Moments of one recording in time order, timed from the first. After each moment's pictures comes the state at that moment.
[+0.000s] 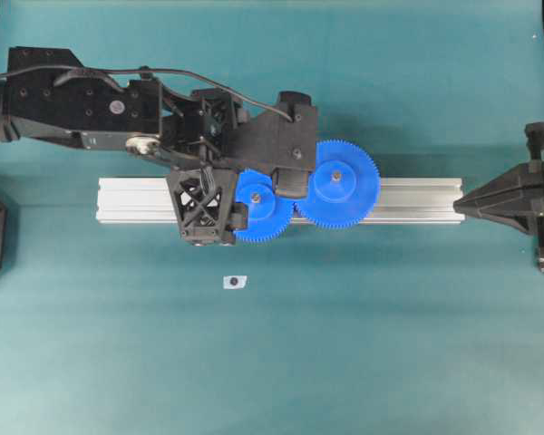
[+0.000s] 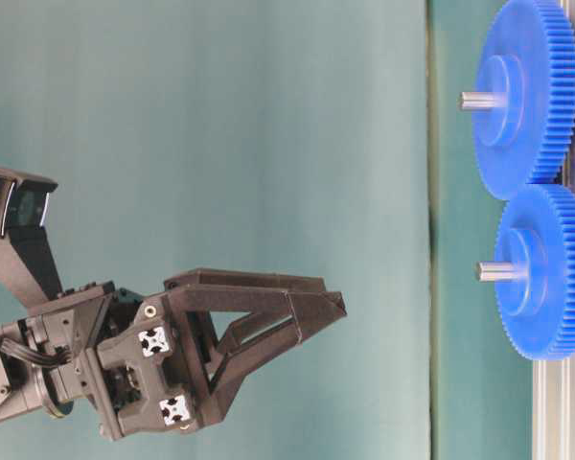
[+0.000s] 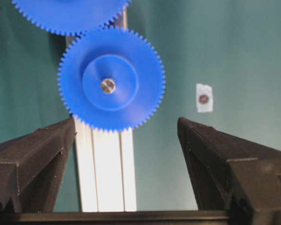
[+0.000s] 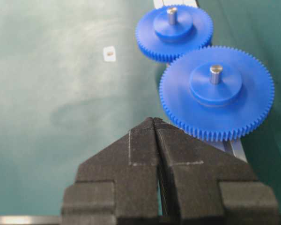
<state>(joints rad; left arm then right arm) 0.05 0.02 0.12 0.02 1.02 0.09 -0.01 -1.03 1.26 0.03 0.15 0.18</state>
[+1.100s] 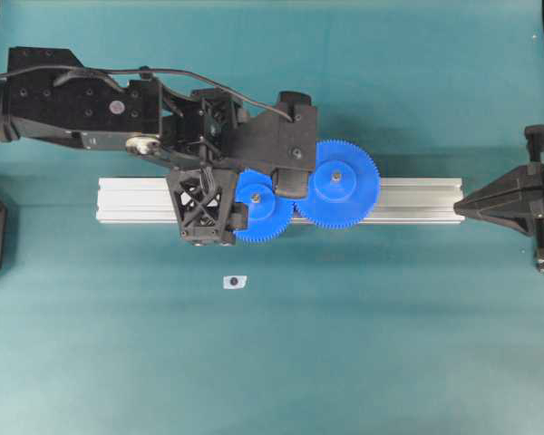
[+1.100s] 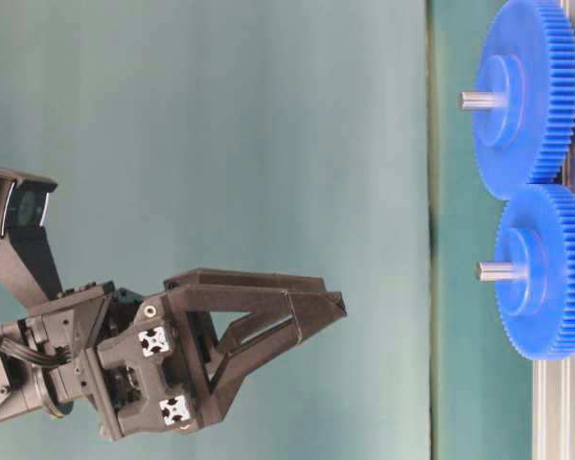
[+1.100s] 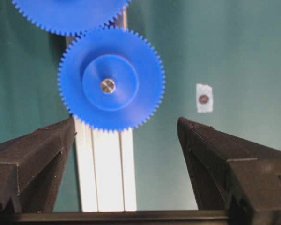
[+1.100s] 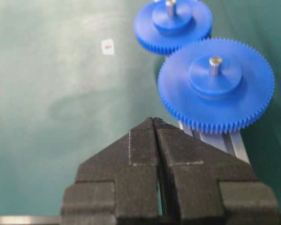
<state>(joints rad) 0.05 0.02 0.12 0.02 1.02 0.09 -0.01 -1.03 1.28 0.03 0.15 0.17</state>
